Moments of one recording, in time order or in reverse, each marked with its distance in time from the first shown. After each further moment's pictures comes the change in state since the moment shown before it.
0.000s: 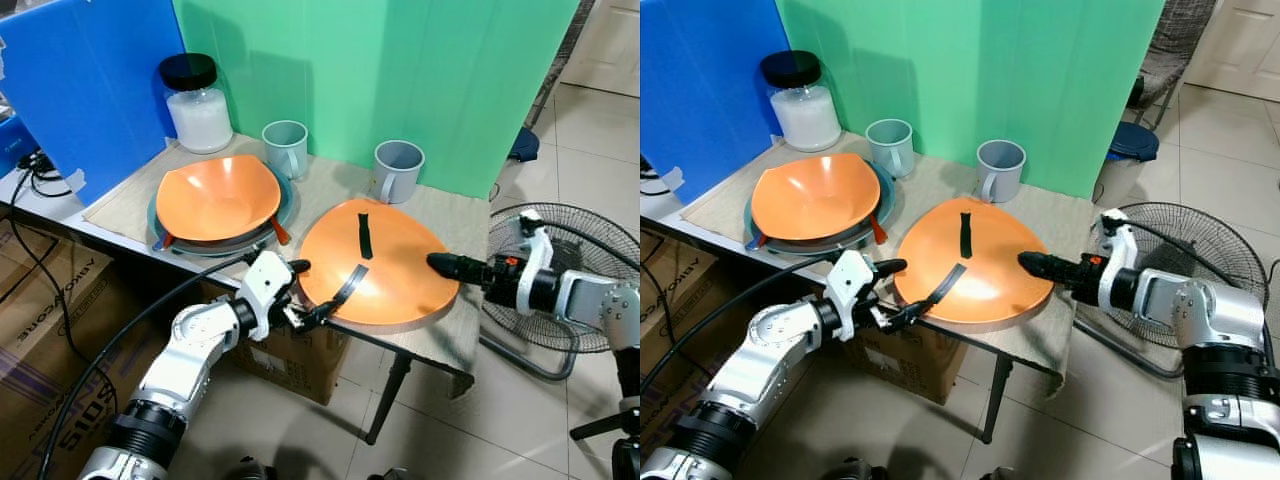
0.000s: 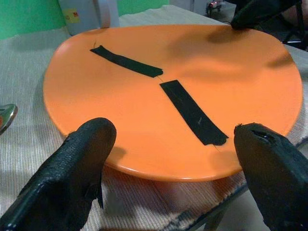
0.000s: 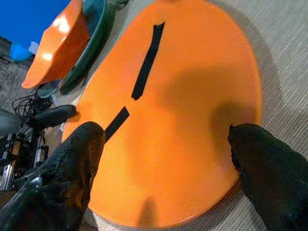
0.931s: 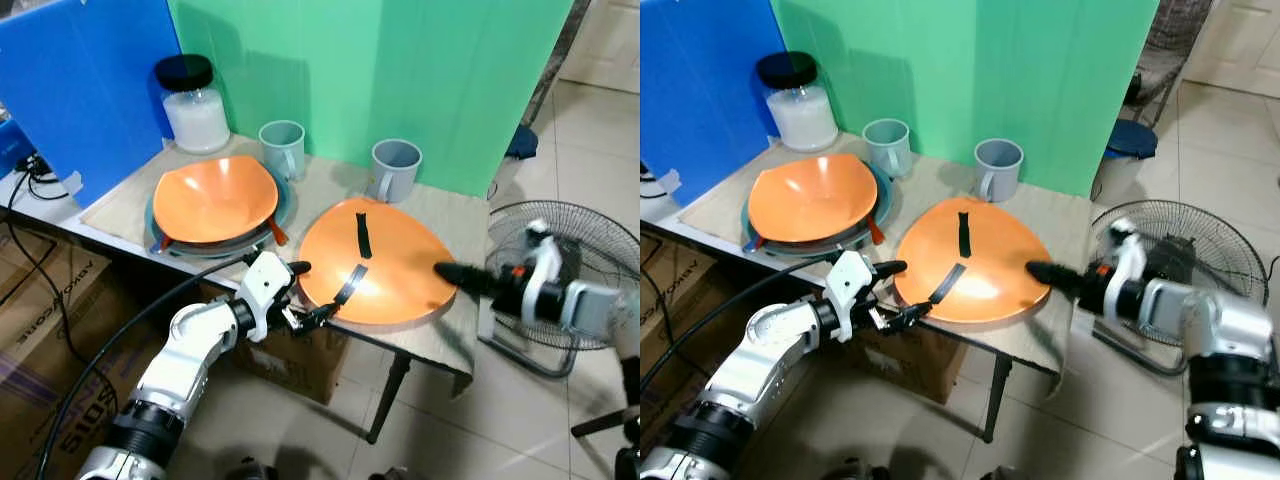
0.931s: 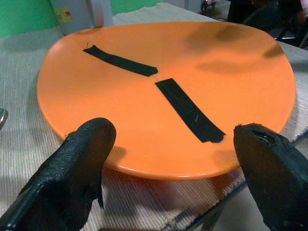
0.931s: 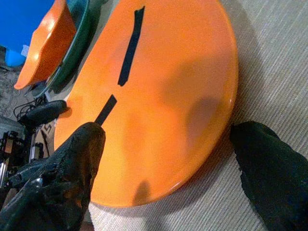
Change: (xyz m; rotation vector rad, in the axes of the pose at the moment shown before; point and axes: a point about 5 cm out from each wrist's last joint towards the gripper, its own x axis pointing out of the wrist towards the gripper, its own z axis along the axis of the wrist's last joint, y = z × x) left arm -0.002 0.000 0.000 0.007 0.004 -0.022; right arm -0.005 -0.005 -0.013 0.063 0.021 -0.014
